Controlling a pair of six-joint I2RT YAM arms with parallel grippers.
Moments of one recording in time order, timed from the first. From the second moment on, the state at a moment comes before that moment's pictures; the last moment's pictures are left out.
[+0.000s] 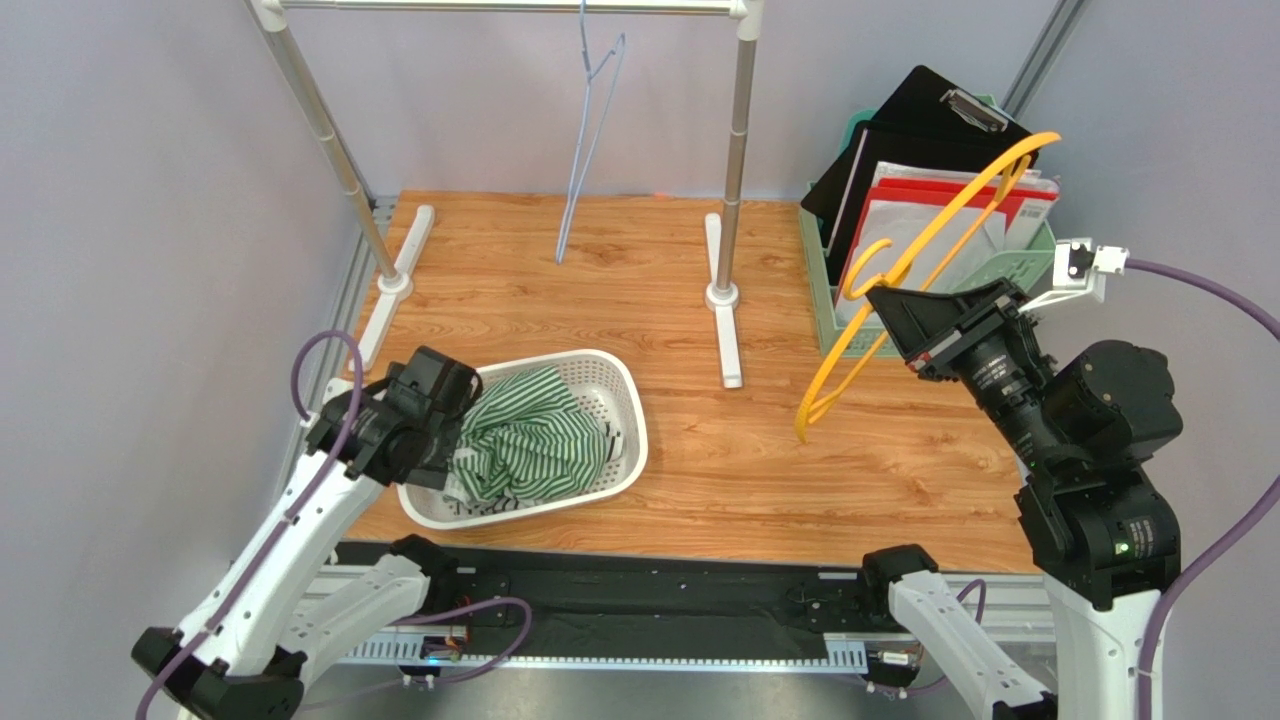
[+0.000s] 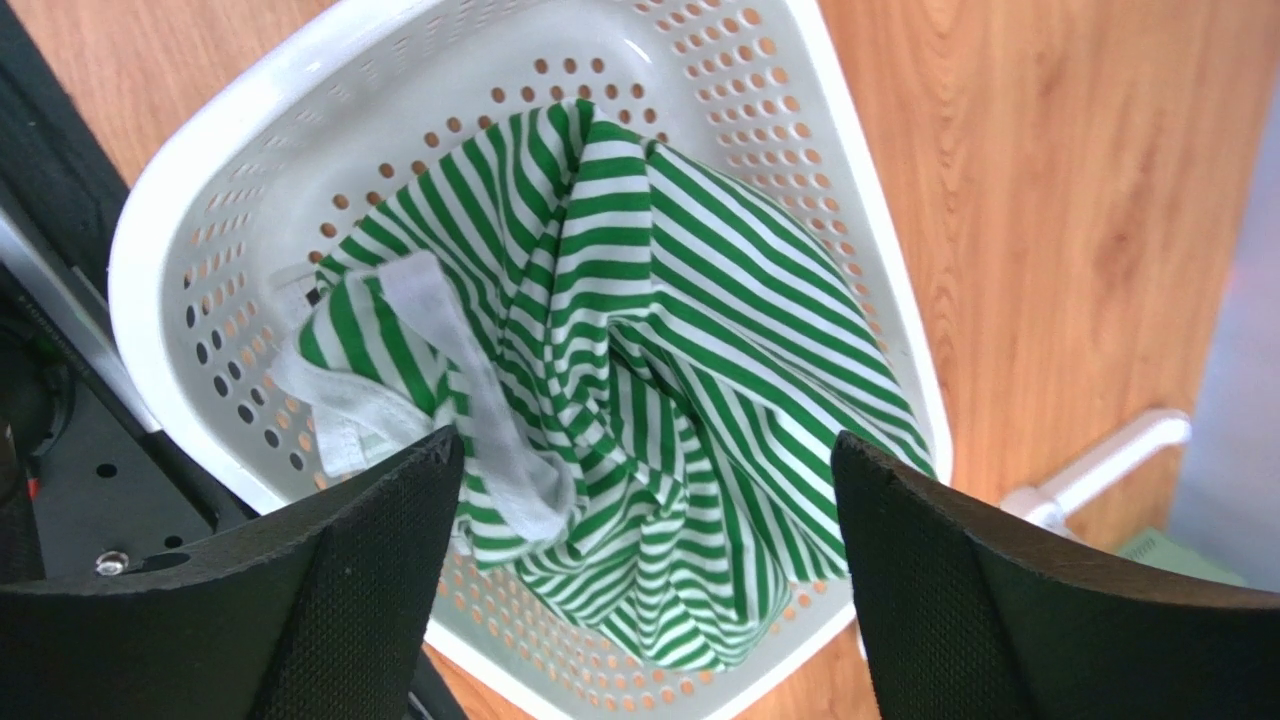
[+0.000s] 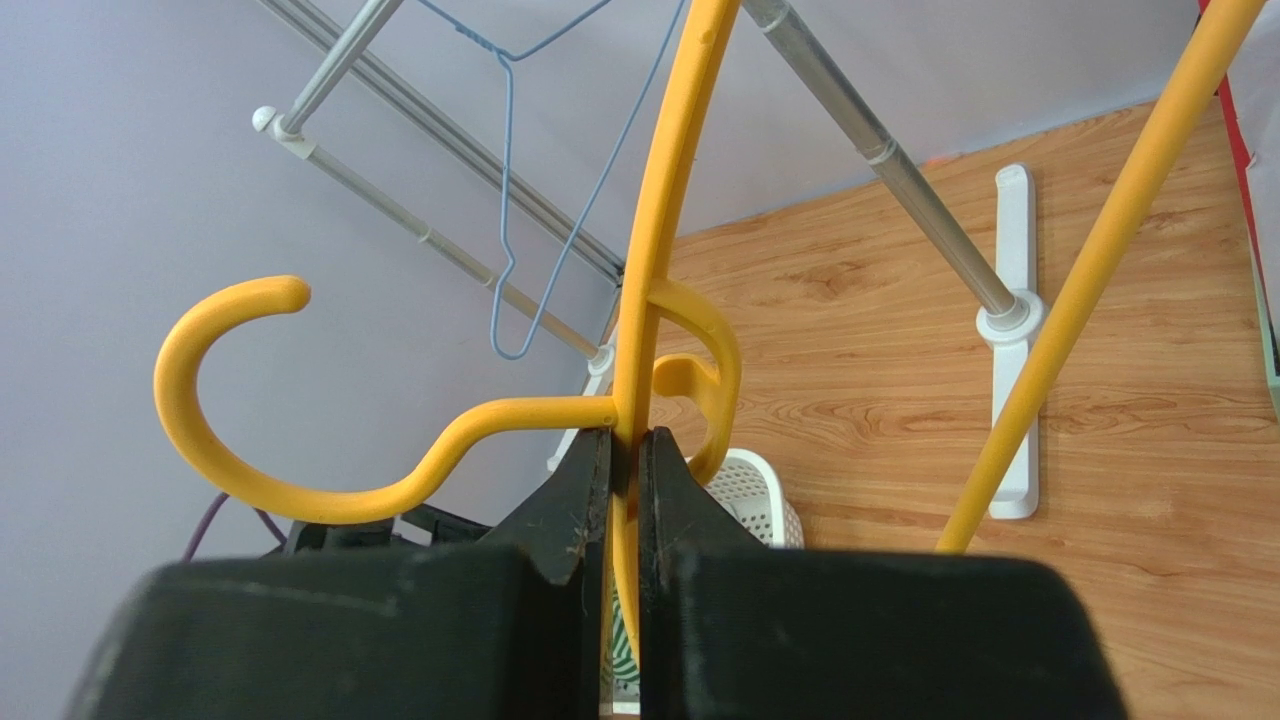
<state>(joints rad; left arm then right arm) -0.48 0.88 1.00 -1.33 -0.53 -1.78 0.20 0.71 1.44 -0.69 -0.20 0.75</state>
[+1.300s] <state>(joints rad) -1.10 1.18 1.45 -0.45 0.33 -0.28 0.20 0.75 1.31 -0.67 -0.23 0.80</state>
